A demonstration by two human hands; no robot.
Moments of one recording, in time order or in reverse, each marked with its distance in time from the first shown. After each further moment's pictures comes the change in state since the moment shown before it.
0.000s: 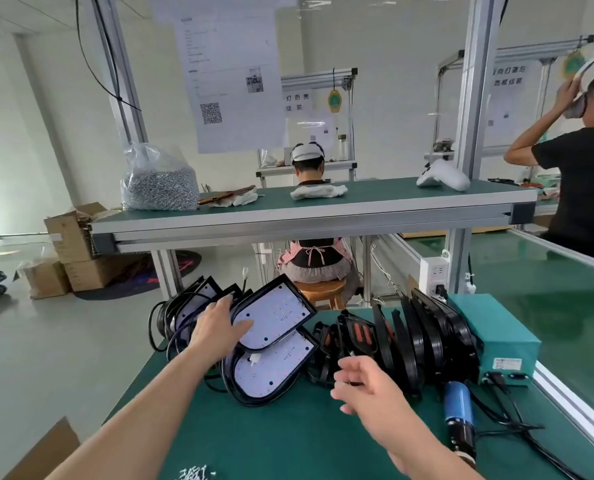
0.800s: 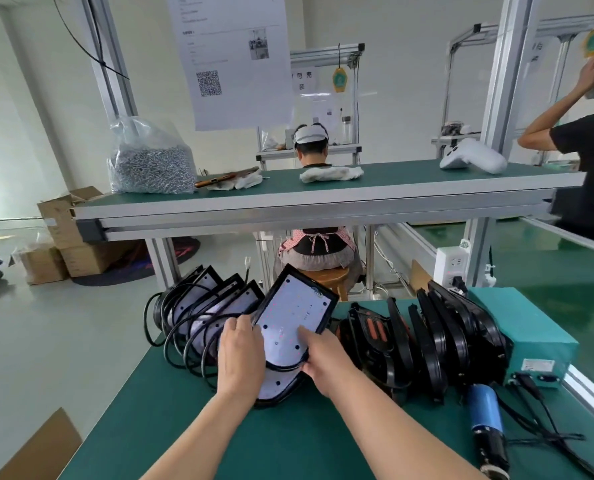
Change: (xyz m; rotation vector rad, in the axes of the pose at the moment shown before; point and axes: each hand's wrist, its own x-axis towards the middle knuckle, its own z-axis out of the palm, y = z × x) left_hand -0.024 0.013 0.063 -0.126 0.323 0.022; right_hand 0.134 -0.007 0.087 0.523 -0.036 0.246
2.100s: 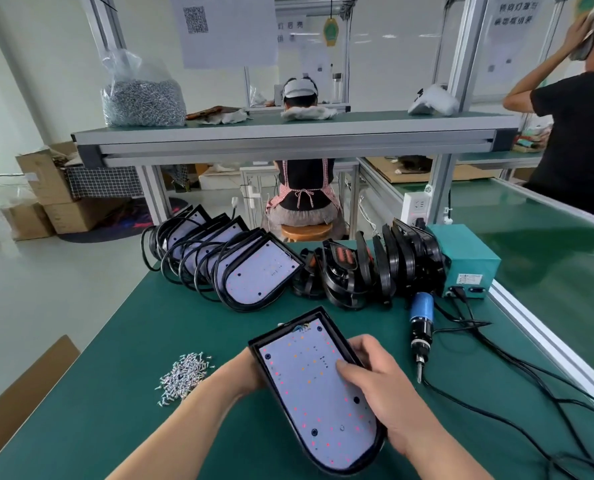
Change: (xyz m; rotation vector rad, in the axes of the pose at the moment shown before) left_hand -0.161 0.010 -0.038 -0.466 -0.924 -0.295; right_hand -0.221 0.062 -0.114 -0.402 0.021 -0.171
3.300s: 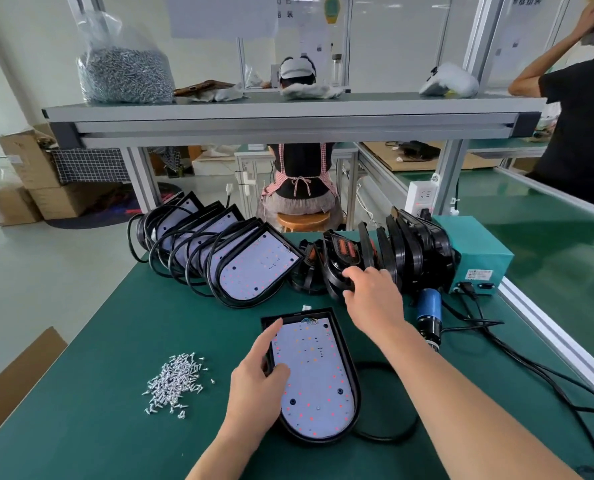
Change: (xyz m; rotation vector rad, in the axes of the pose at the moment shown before) left_hand 0.002 -0.046 0.031 -0.170 0.449 0.239; right_hand 0.149 -0.012 -0.017 -1.168 0.359 -0.314
